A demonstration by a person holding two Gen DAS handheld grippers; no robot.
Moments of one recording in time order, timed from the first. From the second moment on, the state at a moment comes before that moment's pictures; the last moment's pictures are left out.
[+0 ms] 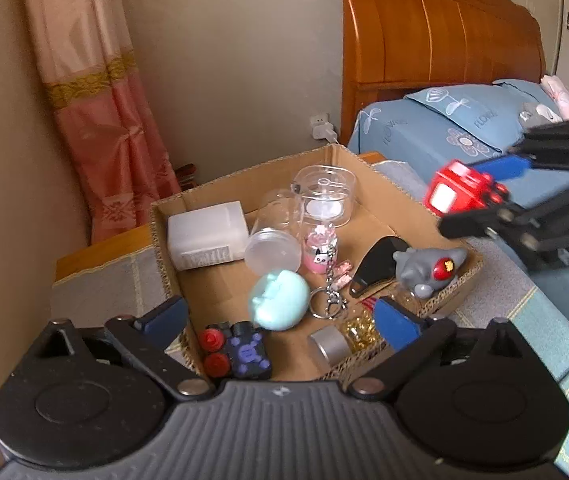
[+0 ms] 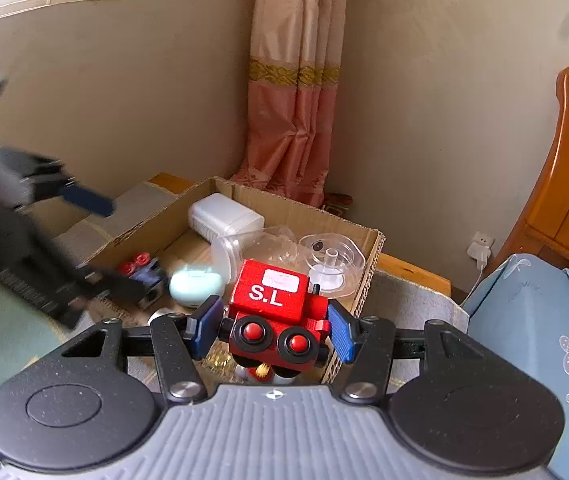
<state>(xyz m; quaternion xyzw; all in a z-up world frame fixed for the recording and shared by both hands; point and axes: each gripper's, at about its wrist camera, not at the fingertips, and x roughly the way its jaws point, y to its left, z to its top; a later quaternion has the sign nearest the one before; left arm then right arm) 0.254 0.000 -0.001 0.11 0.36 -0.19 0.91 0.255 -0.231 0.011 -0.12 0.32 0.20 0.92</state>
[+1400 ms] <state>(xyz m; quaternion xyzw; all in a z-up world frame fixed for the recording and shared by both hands) 0.137 0.035 0.004 0.01 0.31 -0.06 0.95 0.182 -0.203 0.019 -0.09 0.35 0.04 0.93</state>
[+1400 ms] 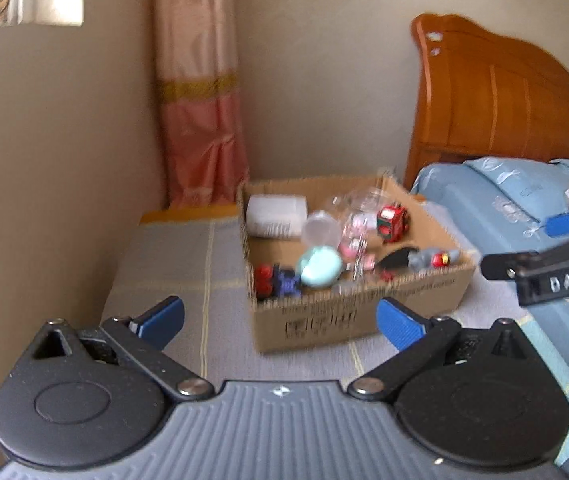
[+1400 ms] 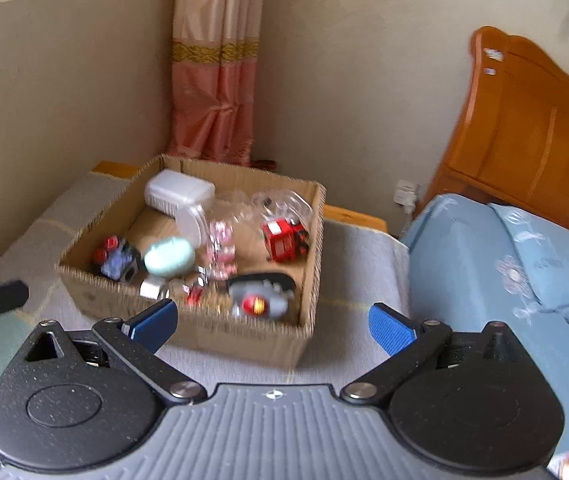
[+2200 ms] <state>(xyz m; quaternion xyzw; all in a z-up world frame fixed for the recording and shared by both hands) 0.097 0.017 0.022 0.02 0.36 0.01 0.93 0.103 -0.190 0.012 -0.02 0.35 -0.01 0.94</state>
